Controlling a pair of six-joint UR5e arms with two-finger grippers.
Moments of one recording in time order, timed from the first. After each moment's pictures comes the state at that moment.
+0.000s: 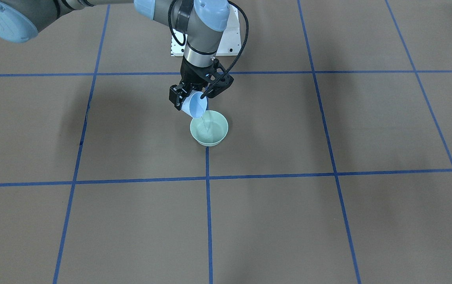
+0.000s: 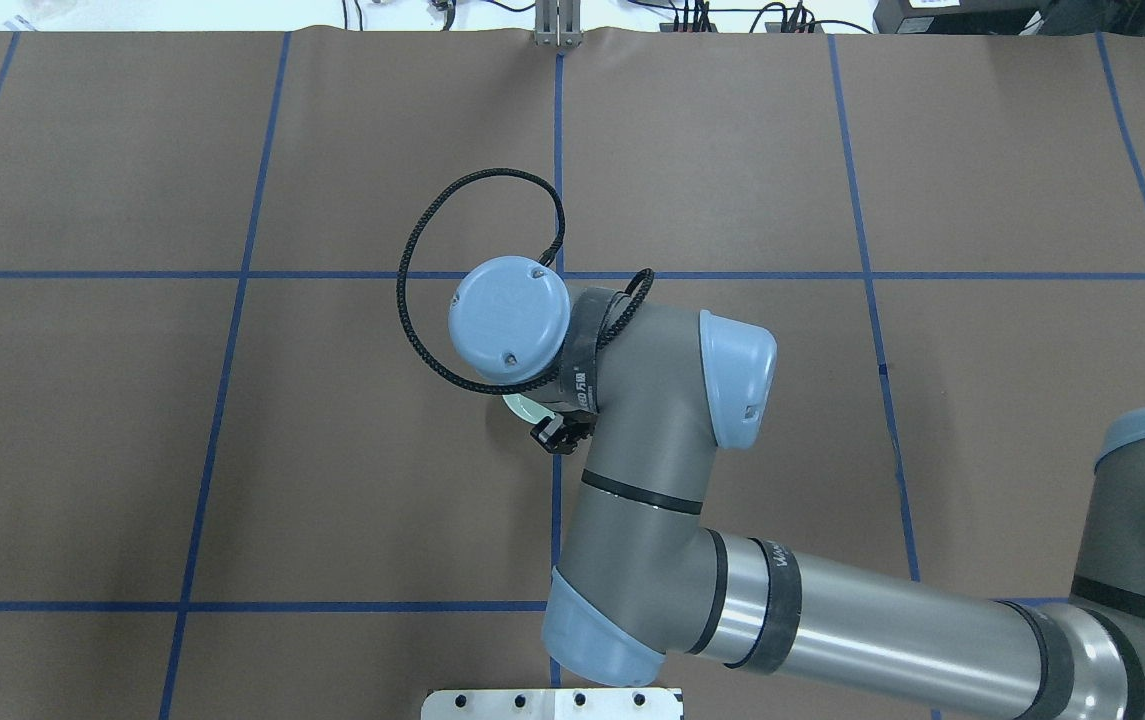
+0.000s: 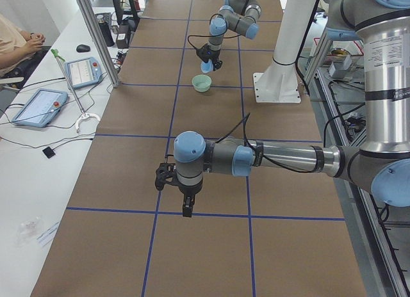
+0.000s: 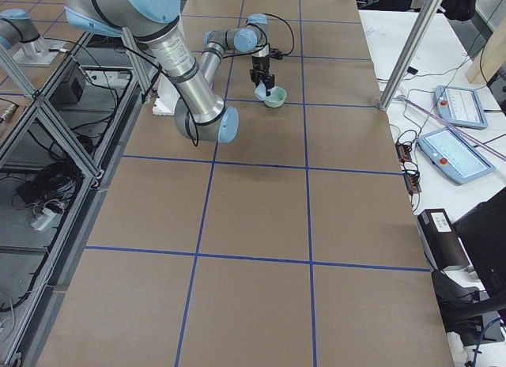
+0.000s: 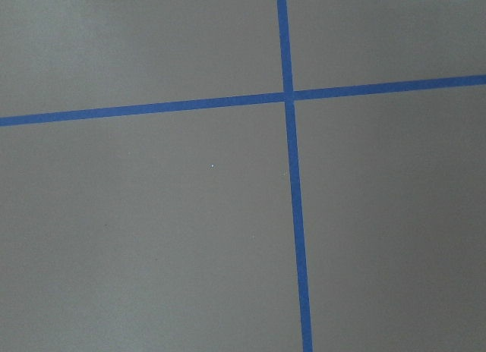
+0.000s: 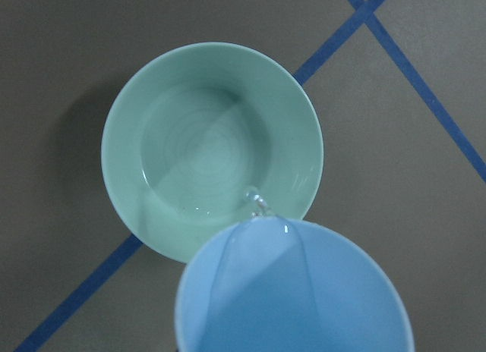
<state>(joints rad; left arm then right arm) -1.56 -1.42 -1.79 -1.58 -2.29 0.01 0.41 -0.68 1.66 -2.06 1.65 0.46</state>
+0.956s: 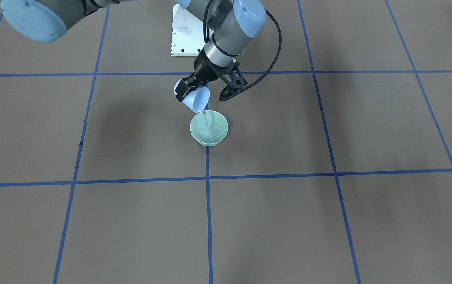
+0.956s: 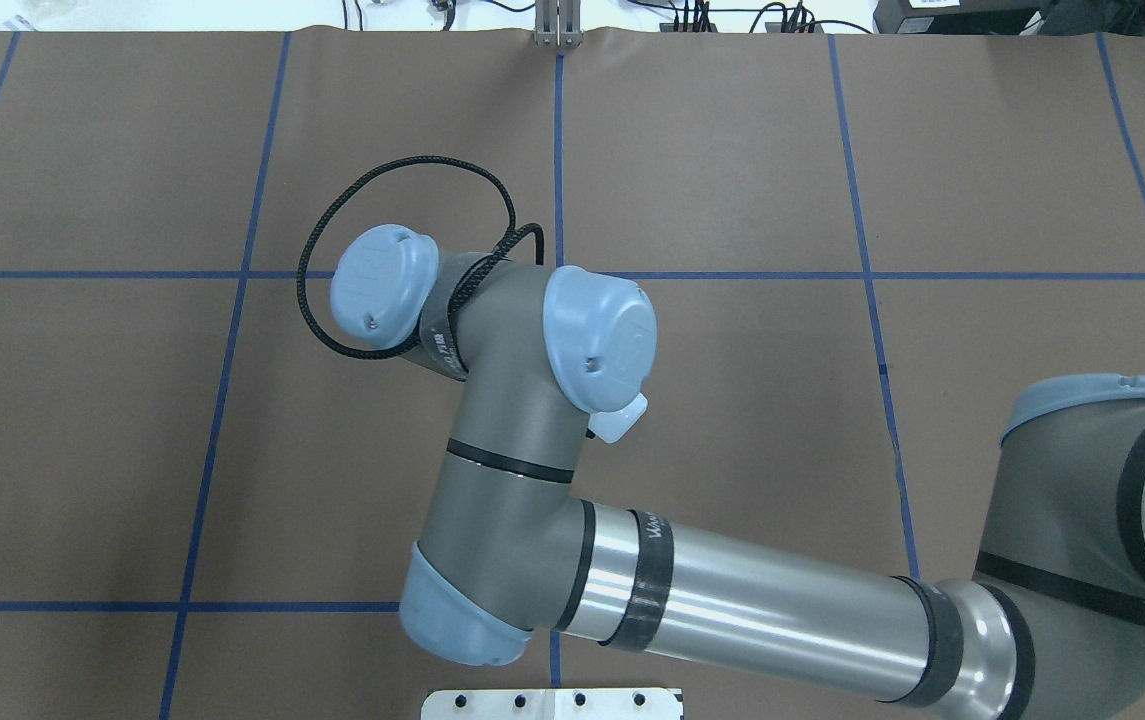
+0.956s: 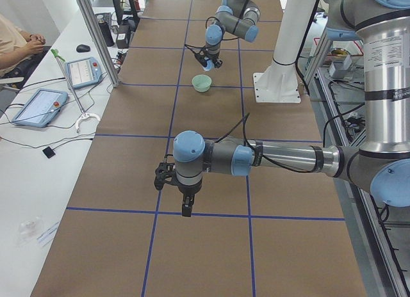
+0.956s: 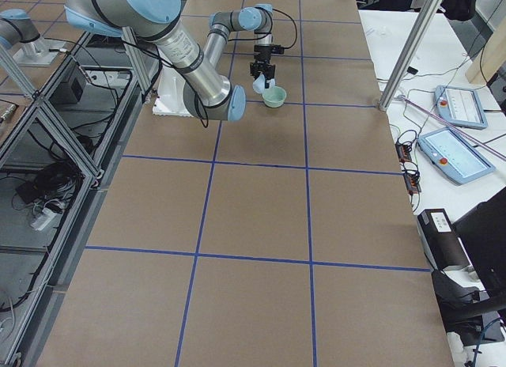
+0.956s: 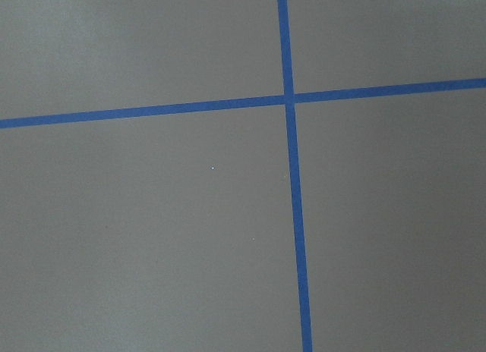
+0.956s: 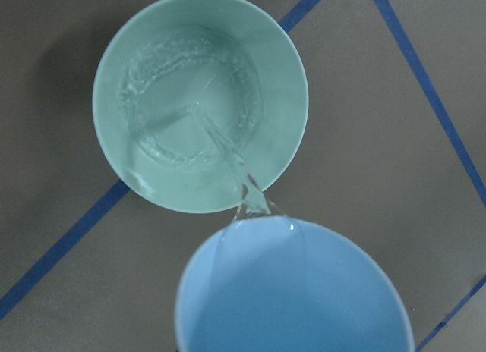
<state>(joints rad) -1.56 -1.43 -1.79 -1.58 -2.29 0.00 0.40 -0.48 1.47 -2.33 1.65 0.42</state>
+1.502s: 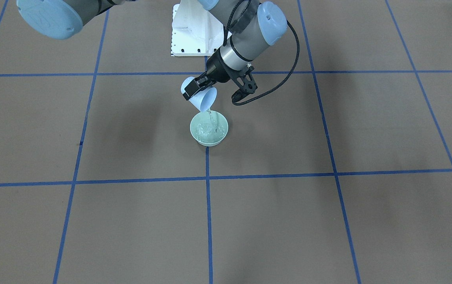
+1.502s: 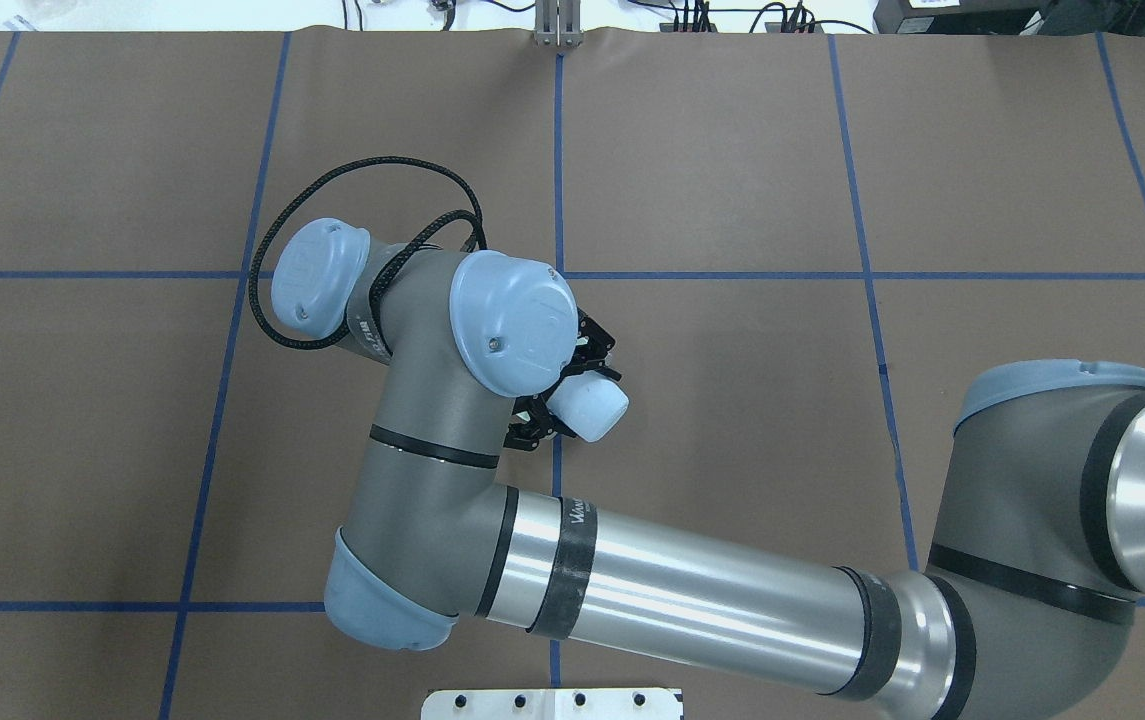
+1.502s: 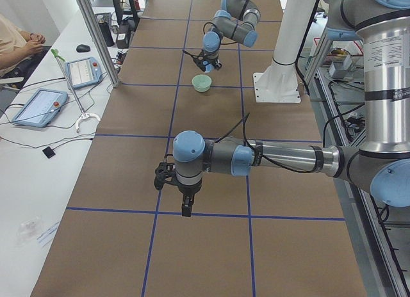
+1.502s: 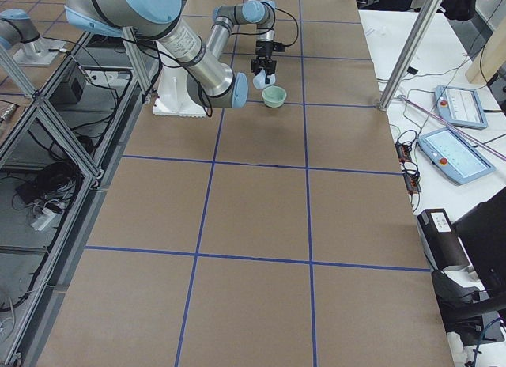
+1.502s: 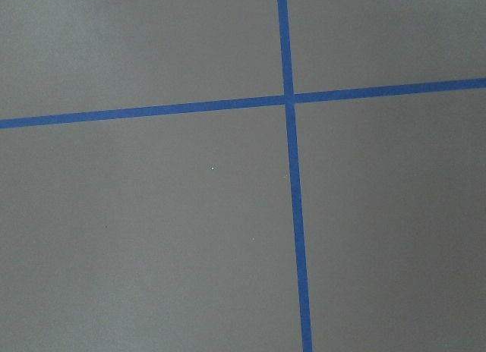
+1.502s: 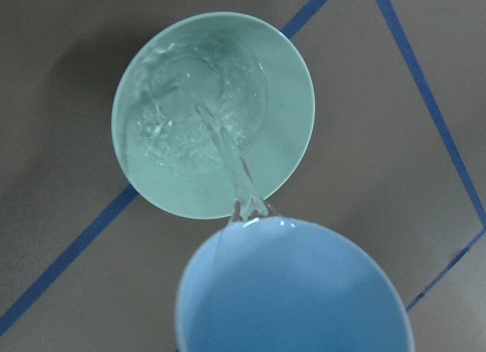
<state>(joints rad) -1.56 -1.43 -1.79 -1.58 -2.29 0.00 0.40 -0.39 1.35 -2.38 1.65 0.42</state>
